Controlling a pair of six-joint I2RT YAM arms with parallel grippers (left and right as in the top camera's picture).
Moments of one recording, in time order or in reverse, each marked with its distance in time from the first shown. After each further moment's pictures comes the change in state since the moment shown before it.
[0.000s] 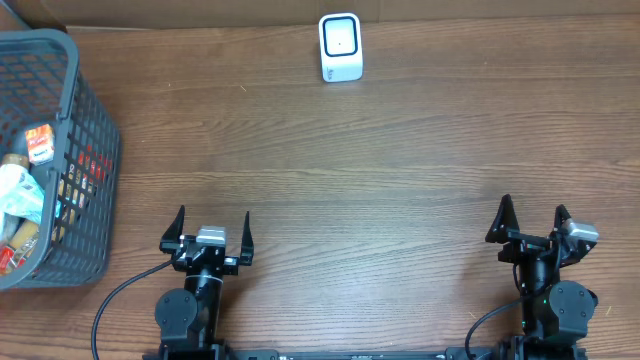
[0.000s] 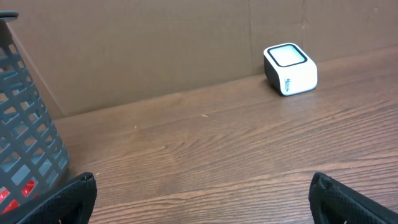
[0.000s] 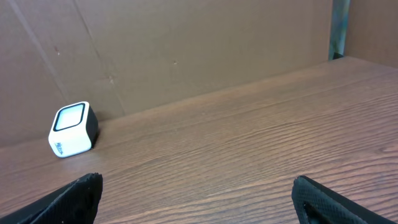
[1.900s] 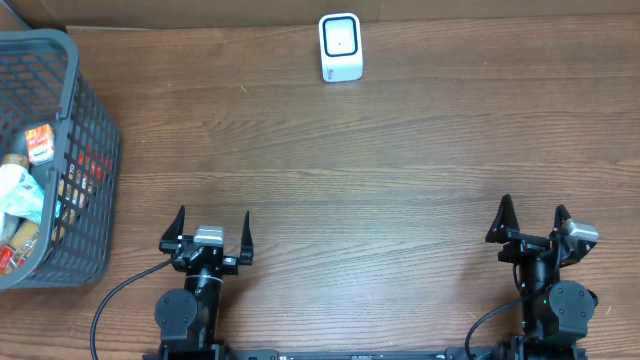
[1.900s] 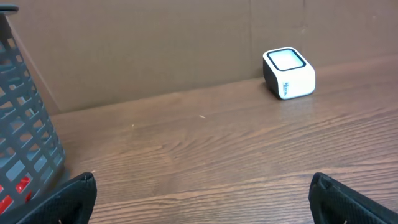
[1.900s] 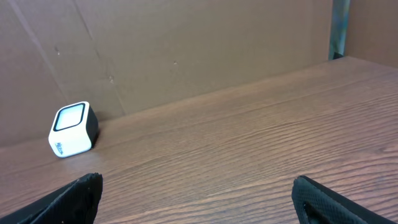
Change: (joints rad) left arm 0.000 0.000 0.000 0.007 0.000 -0.038; right arm 0.000 0.000 0.000 0.000 0.000 0.000
